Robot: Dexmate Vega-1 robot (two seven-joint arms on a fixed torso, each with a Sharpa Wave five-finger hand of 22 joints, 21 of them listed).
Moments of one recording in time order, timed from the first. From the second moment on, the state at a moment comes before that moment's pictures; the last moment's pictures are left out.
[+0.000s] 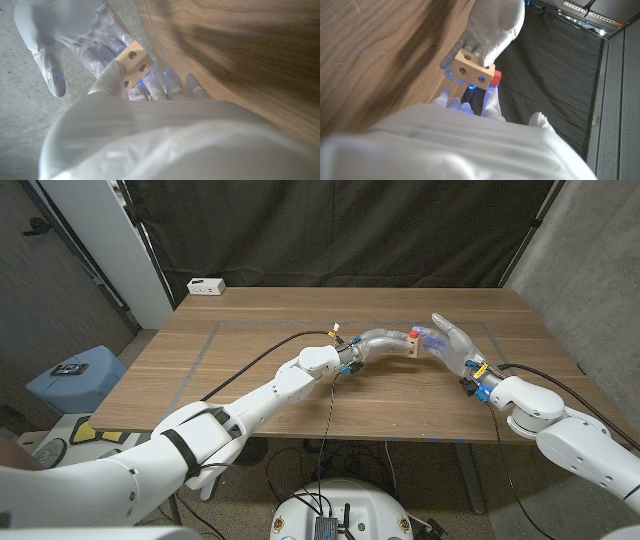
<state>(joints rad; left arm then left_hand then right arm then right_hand) 0.43 0.12 0.82 -0.88 -0.32 -0.31 -0.41 0.74 0.12 0.43 -0.16 0.21 0.75 -0.15 0.20 0.20 0.70 -0.16 0.23 0.46 0.44 -0.05 0.23 0.21 0.20 0.16 0.24 0.20 -1.35 -0.91 -0.11 -1.97 0.71 0.05 -0.03 0.05 0.06 0.29 0.02 0.20 0.44 0.00 0.25 0.27 -0.17 0.13 0.19 0.19 -0.17 0.16 0.20 0.20 -0.04 0.14 0.19 0.17</state>
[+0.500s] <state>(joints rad) 0.42 0.11 0.81 -0.86 -0.32 -0.32 -0.42 0.74 0.12 0.43 -0.16 0.21 0.75 -0.15 0.20 0.20 0.70 -0.16 0.23 0.46 0.44 -0.05 0.23 0.21 0.20 0.16 0.24 0.20 -1.37 -0.91 -0.09 -1.99 0.72 0.04 -0.05 0.05 0.06 0.29 0.02 0.20 0.44 0.00 0.25 0.27 -0.17 0.13 0.19 0.19 -0.17 0.16 0.20 0.20 -0.04 0.14 0.19 0.17</state>
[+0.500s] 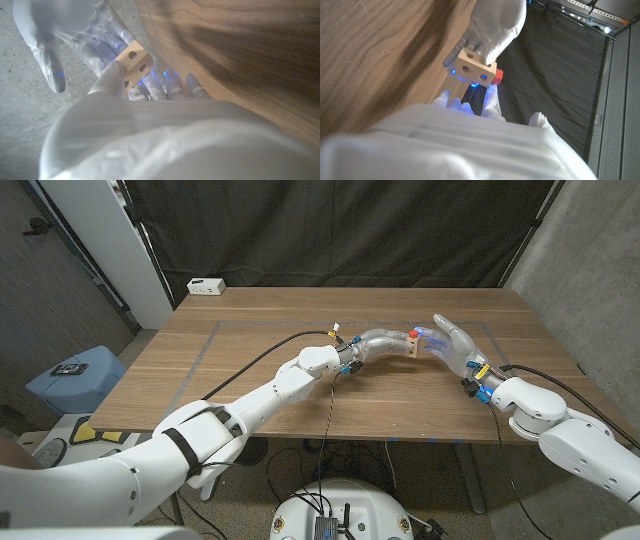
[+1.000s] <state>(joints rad) 0.42 0.10 0.81 -0.84 -0.32 -0.33 -0.42 0.74 0.12 0.43 -0.16 0.21 0.75 -0.15 0.20 0.20 0.70 -0.16 0.23 0.46 0.45 -0.04 0.23 0.21 0.20 0.16 0.24 0.20 -1.40 -0.91 -0.07 -2.02 0.71 0.03 -0.07 0.05 0.06 0.29 0.02 0.20 0.44 0.00 0.26 0.27 -0.17 0.13 0.19 0.19 -0.17 0.16 0.20 0.20 -0.04 0.14 0.19 0.17</state>
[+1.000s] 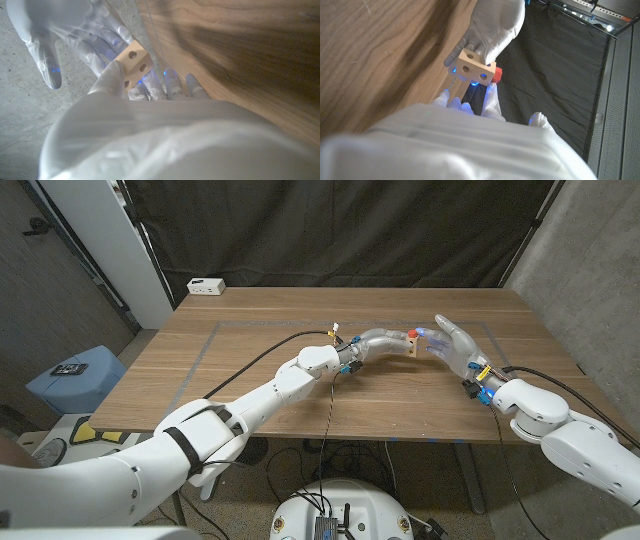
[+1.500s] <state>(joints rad) 0.41 0.10 0.81 -0.83 -0.32 -0.33 -0.43 0.74 0.12 0.43 -0.16 0.21 0.75 -0.15 0.20 0.20 0.70 -0.16 0.23 0.46 0.45 -0.04 0.23 0.21 0.20 0.16 0.24 0.20 -1.43 -0.92 -0.05 -2.05 0.72 0.02 -0.07 0.05 0.06 0.29 0.02 0.20 0.49 0.01 0.27 0.28 -0.17 0.13 0.20 0.19 -0.17 0.16 0.20 0.20 -0.04 0.14 0.19 0.17</state>
